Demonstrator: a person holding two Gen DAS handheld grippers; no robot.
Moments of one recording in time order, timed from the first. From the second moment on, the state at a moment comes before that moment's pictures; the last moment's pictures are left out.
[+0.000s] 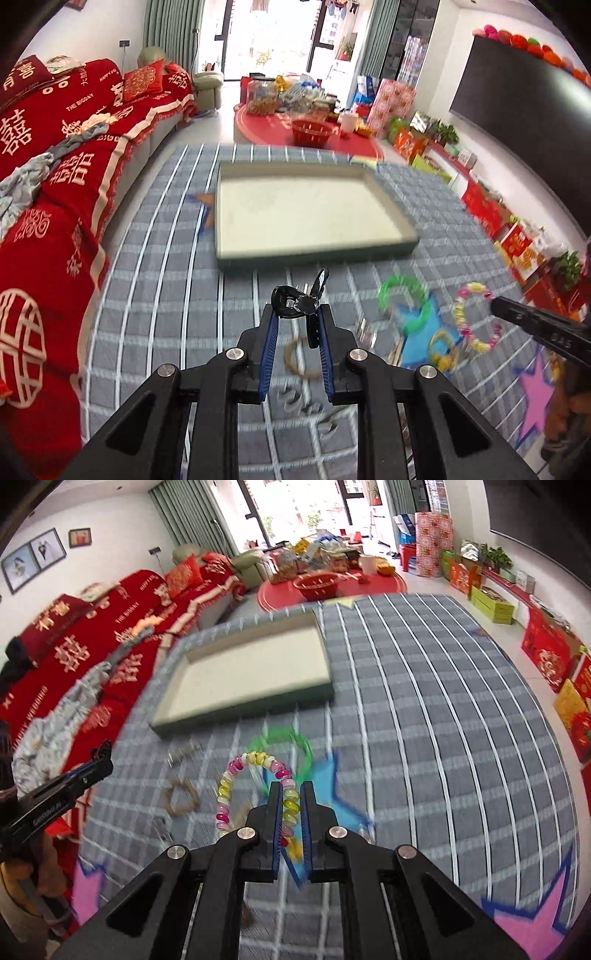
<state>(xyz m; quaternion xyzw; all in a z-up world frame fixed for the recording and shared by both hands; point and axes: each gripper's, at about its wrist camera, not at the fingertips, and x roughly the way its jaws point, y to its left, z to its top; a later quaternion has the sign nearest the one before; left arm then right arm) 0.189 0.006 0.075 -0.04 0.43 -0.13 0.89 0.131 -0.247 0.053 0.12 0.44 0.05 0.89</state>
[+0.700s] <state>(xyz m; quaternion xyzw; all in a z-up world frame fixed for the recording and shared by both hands) 0.410 -0.026 0.031 0.00 0.44 -0.09 0.89 0.382 -0.229 0.041 0.14 0.47 0.05 0.87</state>
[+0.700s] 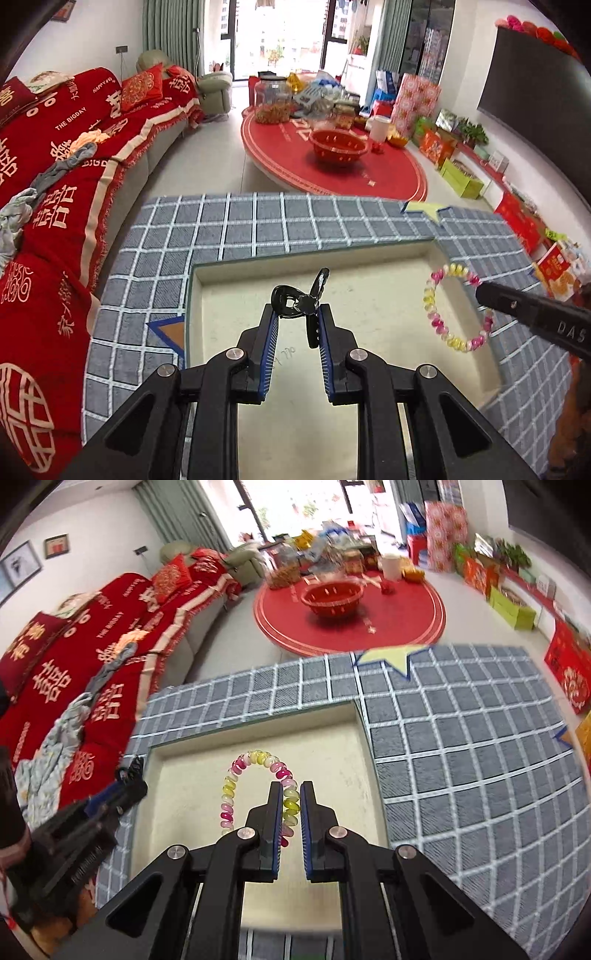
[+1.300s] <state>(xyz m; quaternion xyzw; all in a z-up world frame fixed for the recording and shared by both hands) 0.421 -0.046 -0.025 0.08 0.47 -0.05 0.88 0.403 -0.223 -0.036 0.13 0.51 0.01 0.85</state>
